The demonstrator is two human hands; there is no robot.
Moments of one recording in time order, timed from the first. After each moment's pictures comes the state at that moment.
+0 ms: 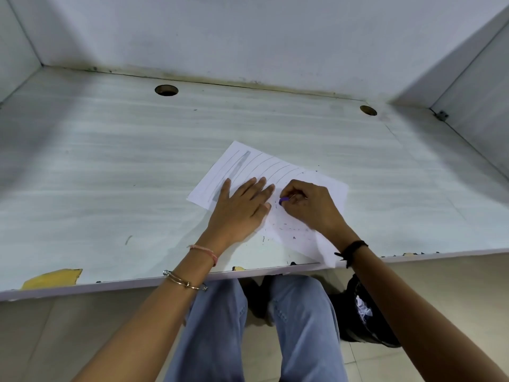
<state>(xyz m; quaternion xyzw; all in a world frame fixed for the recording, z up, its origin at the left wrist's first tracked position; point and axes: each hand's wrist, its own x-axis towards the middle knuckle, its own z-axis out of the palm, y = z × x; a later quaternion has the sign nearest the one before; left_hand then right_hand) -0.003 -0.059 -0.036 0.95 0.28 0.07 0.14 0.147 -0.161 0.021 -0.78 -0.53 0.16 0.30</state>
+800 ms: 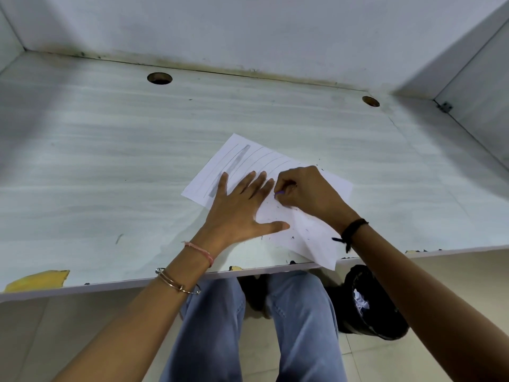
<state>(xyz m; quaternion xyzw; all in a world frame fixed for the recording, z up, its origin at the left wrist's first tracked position) 0.001 -0.062 -0.042 0.95 0.28 0.06 0.12 0.148 -0.139 0.037 -0.74 -0.61 0.16 0.21</state>
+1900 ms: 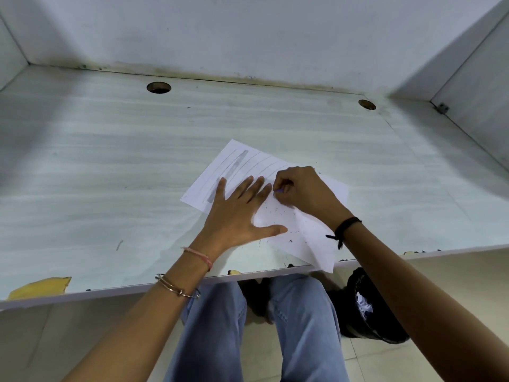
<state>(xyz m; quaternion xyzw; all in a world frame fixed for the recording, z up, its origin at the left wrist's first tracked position) -0.001 -0.063 -0.038 0.95 0.28 0.07 0.13 0.159 -0.132 0.031 -0.74 -0.62 0.14 0.23</state>
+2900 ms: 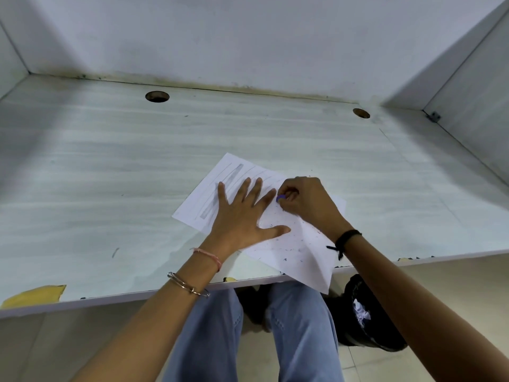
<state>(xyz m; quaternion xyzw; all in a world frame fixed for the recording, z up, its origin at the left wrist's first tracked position) 0.021 -0.065 -0.039 0.95 0.31 0.04 0.10 0.164 -0.140 0.027 -0.78 -0.57 0.11 0.25</state>
